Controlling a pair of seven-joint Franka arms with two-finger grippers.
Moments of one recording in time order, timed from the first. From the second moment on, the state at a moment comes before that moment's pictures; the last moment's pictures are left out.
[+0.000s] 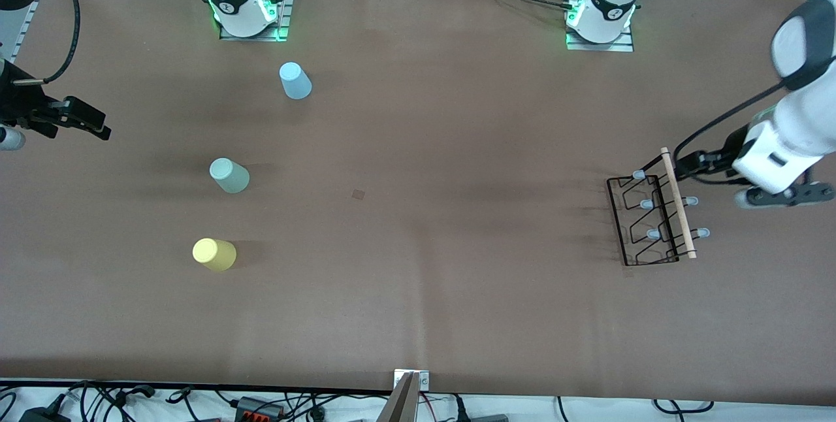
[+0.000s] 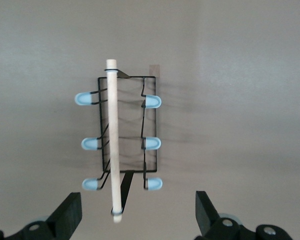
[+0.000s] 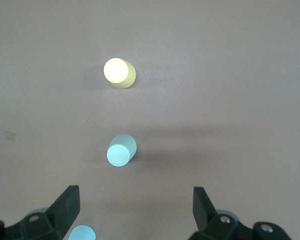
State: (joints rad) left arm 0.07 0.19 -0.08 -1.72 0.02 1.86 -0.11; right arm 0.02 0.01 -0.09 -1.72 0.01 1.75 -0.04
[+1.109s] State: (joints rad) left arm 0.14 0.22 -0.07 -2.07 0.02 2.34 0.01; right arm 0.07 0.18 -0.09 -1.73 0.01 1.75 -0.01
